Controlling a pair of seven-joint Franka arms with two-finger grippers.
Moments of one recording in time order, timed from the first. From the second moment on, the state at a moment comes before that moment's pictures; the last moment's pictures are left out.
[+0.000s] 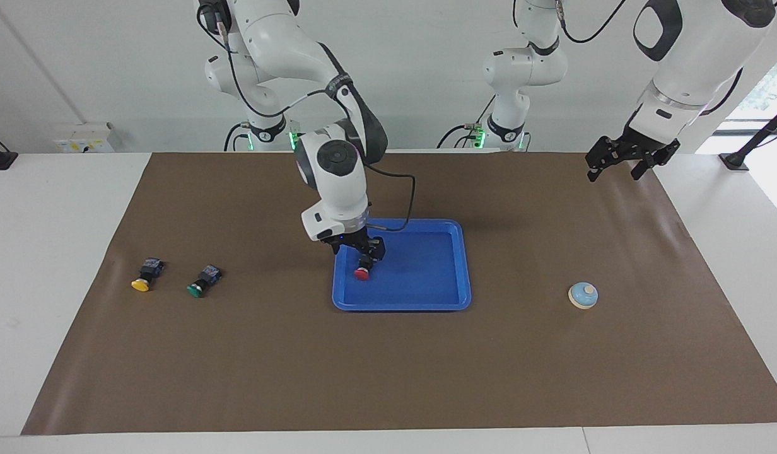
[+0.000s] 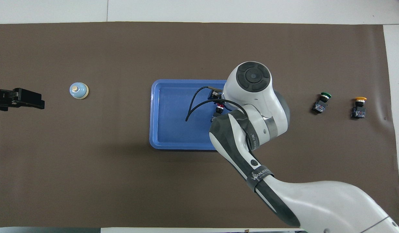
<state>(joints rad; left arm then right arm) -0.02 -0.05 -0.02 -1.68 -0.01 1.61 -0.01 0.48 0.35 -0.05 -1.72 0.06 2.08 0.81</state>
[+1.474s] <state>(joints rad) -0.02 -0.05 -0.02 -1.68 -0.01 1.61 -0.01 -0.04 0.27 -0.06 -2.04 -0.03 2.33 0.29</state>
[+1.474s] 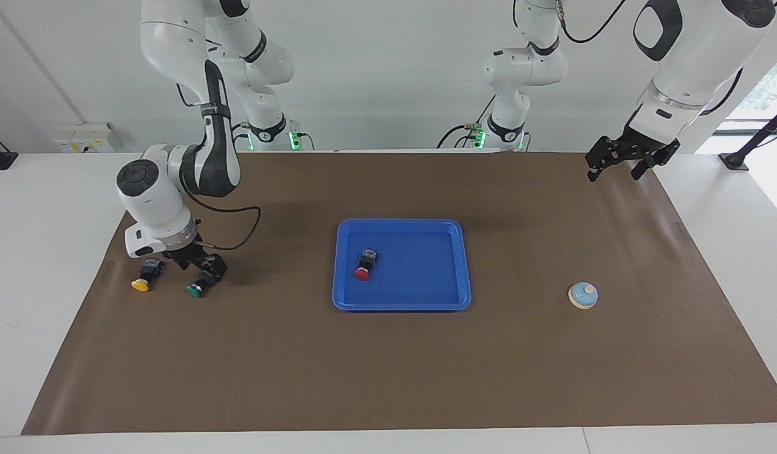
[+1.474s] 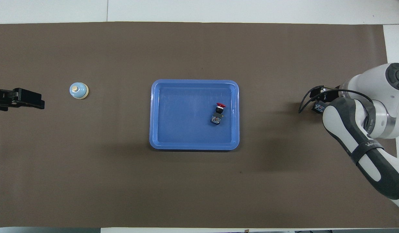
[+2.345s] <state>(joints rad) -0.02 -0.05 -0.02 -1.68 -0.01 1.61 -0.01 -0.03 0.32 -0.06 -2.05 -0.03 2.38 0.31</state>
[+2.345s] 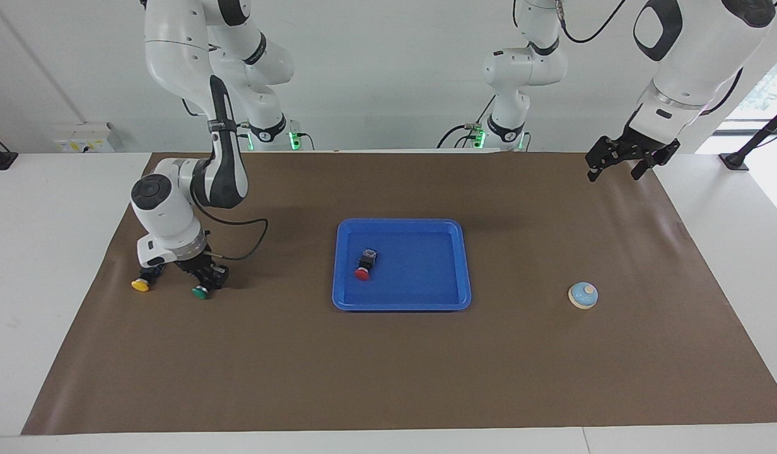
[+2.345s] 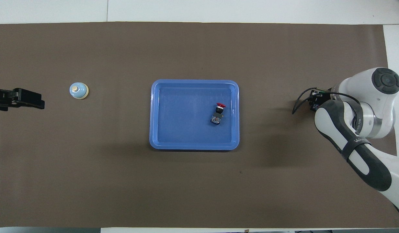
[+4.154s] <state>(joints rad) -0.02 -0.05 -0.02 -1.68 -0.01 1.61 -0.01 0.67 0.54 -0.04 -1.55 0.06 2.12 0.93</state>
